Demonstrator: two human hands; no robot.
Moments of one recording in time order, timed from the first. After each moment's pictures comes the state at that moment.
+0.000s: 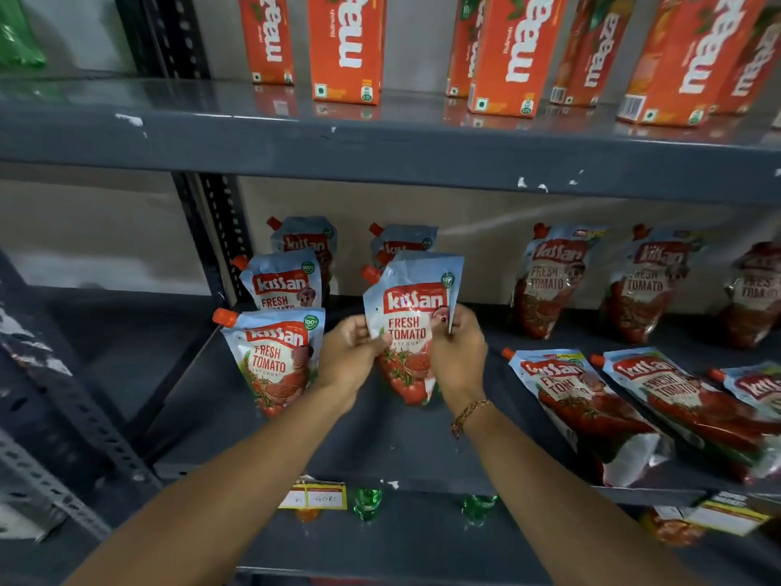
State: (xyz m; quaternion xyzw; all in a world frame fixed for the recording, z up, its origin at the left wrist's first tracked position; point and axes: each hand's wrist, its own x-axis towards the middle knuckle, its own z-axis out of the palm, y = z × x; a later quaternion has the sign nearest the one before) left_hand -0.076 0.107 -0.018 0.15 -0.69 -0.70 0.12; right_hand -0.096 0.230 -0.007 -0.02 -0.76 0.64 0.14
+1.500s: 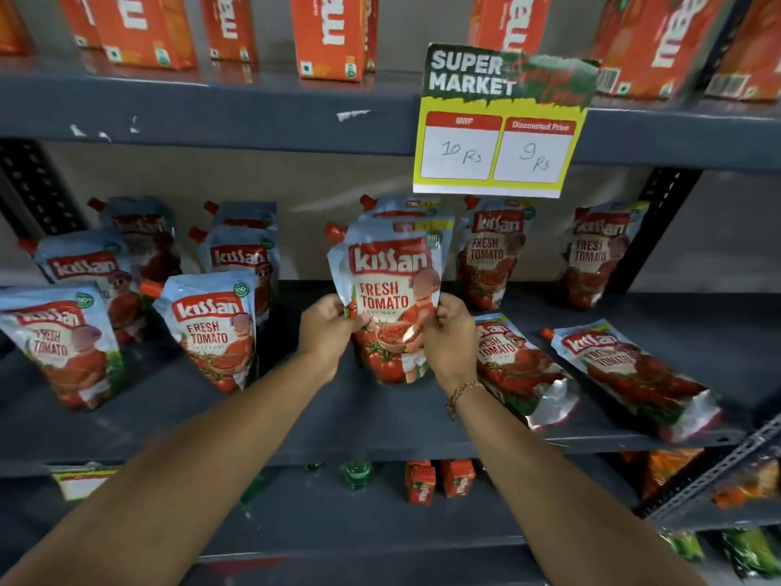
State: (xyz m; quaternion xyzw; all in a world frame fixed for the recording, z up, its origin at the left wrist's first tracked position) left_hand -0.118 0.332 -0.019 0.16 -0.66 -0.73 0.09; right_hand -0.130 0.479 -0.030 -0.03 -0.83 0.54 0.16
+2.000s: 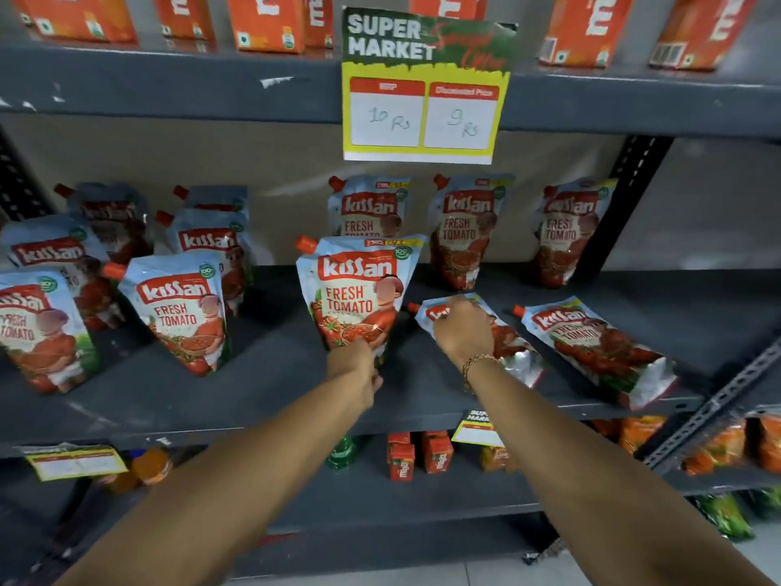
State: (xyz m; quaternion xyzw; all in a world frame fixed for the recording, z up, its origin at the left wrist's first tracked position) left_hand -0.085 0.415 -0.042 0.39 -0.55 -0.74 -0.02; right_hand -0.133 0.541 -0.035 -0.07 -0.94 0.31 0.08
